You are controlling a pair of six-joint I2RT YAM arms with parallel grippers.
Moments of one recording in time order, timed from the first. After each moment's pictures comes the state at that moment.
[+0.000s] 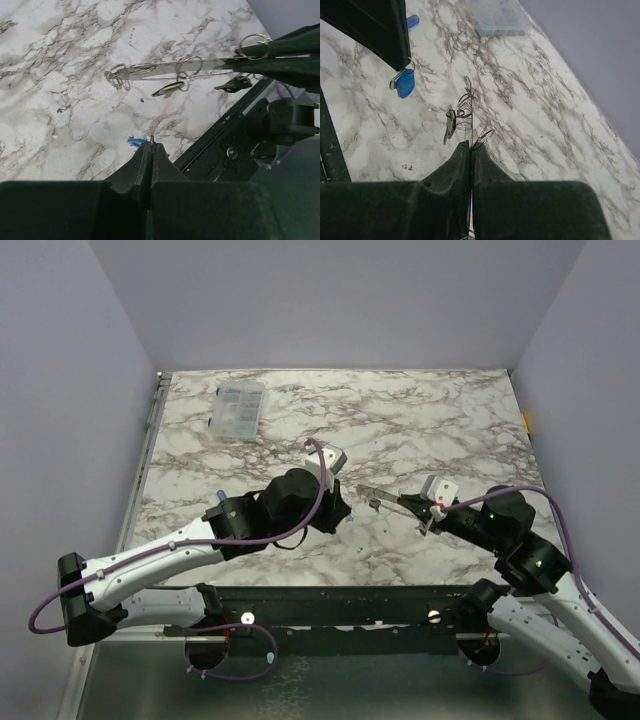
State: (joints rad) left arm -1.12 1.08 1.02 -0.40 -0.20 -0.52; right arm 0.69 0.53 0.72 -0.38 -0.26 -0.43
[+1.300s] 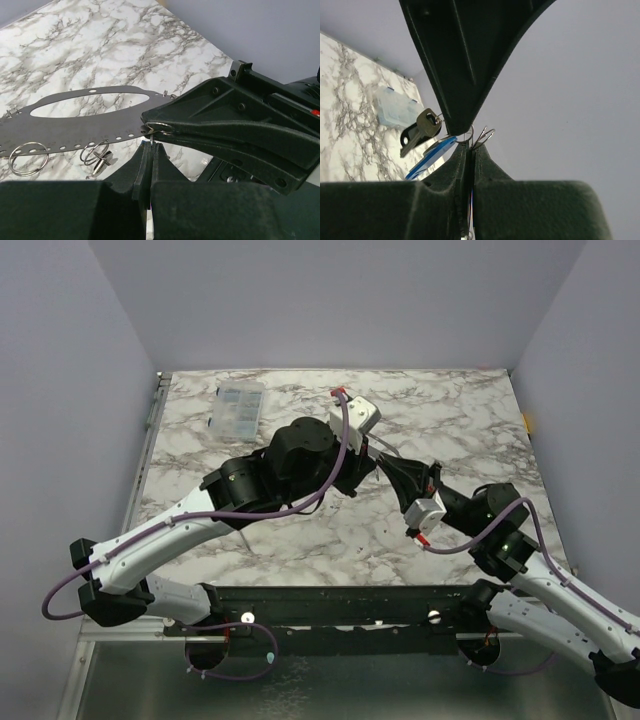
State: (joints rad) left arm -1.13 1.30 1.58 -0.58 -0.16 -0.24; right arm 0.77 0.70 0.65 0.32 -0.33 -0.97
